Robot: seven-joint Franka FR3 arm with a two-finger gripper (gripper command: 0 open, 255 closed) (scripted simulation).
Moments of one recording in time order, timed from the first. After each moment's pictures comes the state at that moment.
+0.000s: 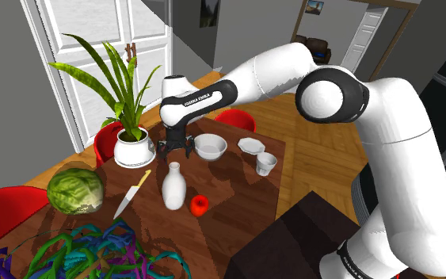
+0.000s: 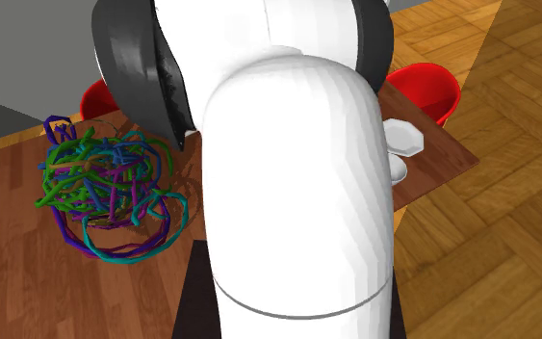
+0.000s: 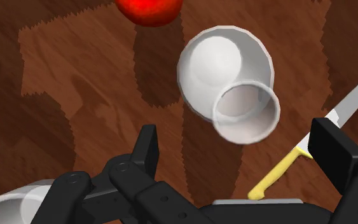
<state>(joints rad) 0.20 0.74 0.14 -1.48 -0.06 2.12 0.52</state>
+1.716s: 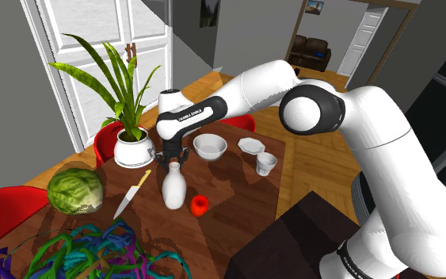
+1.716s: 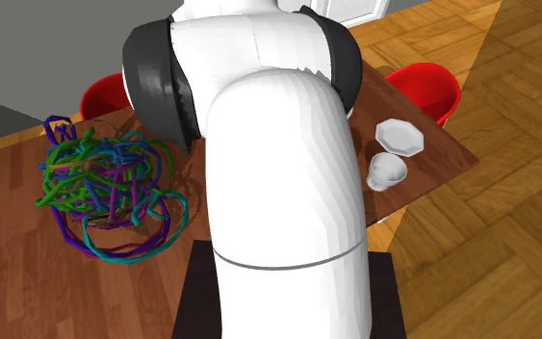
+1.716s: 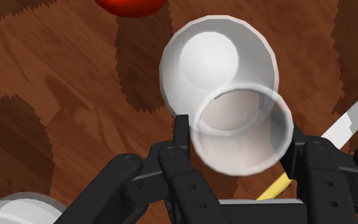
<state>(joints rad) 0.22 0.87 0.13 -1.39 -0.06 2.17 0.53</state>
